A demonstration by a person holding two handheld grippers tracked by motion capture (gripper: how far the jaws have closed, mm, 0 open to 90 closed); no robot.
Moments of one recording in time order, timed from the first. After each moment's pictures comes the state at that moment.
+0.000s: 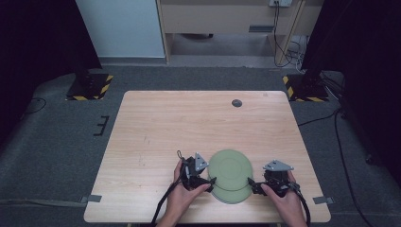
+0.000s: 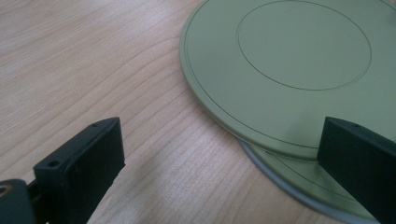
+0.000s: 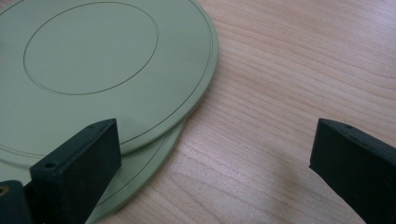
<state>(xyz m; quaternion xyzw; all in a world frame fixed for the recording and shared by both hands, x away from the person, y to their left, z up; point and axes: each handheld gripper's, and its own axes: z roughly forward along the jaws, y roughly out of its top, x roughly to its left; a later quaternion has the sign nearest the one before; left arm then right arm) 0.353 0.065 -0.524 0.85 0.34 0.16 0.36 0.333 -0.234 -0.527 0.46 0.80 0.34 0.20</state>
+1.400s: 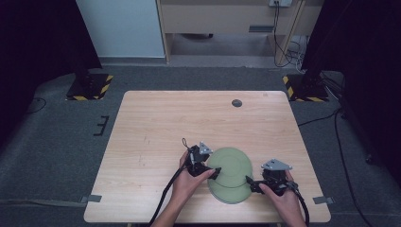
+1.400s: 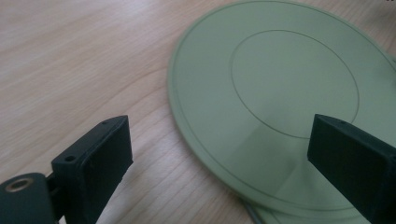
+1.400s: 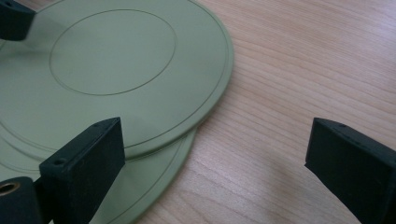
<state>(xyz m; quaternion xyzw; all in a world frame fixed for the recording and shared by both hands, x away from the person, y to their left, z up) 0.393 0.049 -0.516 0.85 0.36 0.09 0.36 0.335 -0.229 -0.527 0.45 0.80 0.36 0.21</state>
